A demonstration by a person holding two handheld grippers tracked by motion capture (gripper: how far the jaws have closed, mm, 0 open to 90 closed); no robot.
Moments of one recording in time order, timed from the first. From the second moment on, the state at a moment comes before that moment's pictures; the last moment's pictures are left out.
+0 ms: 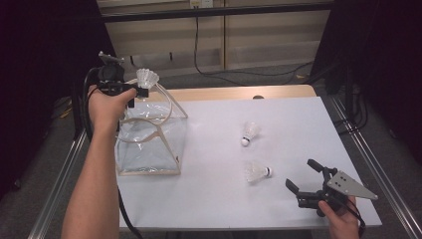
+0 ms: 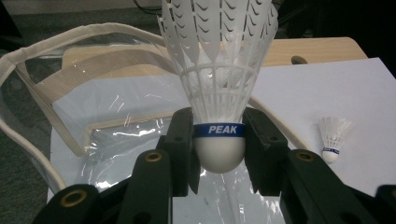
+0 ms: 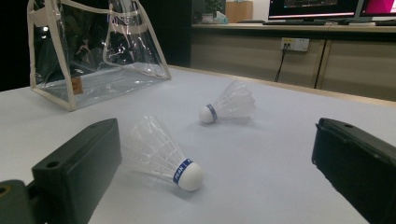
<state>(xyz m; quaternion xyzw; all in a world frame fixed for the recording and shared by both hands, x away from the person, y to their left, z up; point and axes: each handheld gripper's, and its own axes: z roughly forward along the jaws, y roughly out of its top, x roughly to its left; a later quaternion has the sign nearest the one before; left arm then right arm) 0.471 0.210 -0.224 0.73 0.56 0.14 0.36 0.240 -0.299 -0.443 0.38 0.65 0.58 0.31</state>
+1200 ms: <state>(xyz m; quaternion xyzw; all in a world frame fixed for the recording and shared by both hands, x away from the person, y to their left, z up) 0.476 0.221 -0.240 0.73 0.58 0.15 0.34 0.239 -0.299 -0.443 0.38 0.65 0.58 0.31</state>
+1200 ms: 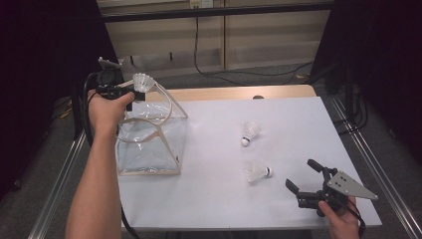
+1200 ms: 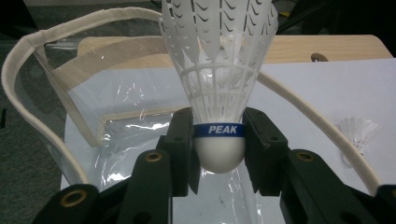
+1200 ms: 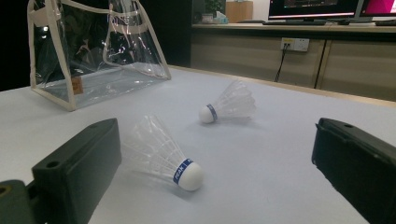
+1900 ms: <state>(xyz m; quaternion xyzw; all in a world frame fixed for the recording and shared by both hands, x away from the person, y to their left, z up) 0.482 0.225 -0.250 0.72 0.59 0.14 0.34 0.239 -0.299 -0.443 0.38 0.65 0.58 0.31</state>
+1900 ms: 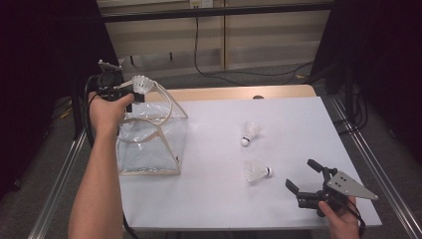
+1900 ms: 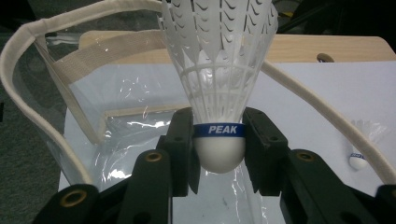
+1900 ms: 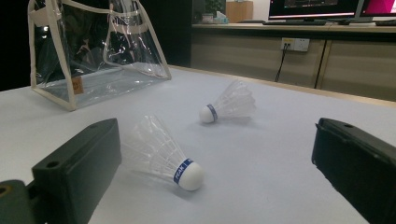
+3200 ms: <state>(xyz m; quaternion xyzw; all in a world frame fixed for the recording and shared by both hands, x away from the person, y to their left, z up) 0.495 0.219 -0.265 0.72 0.60 0.14 0.33 0.239 -0.300 -0.443 0.38 0.65 0.58 0.31</state>
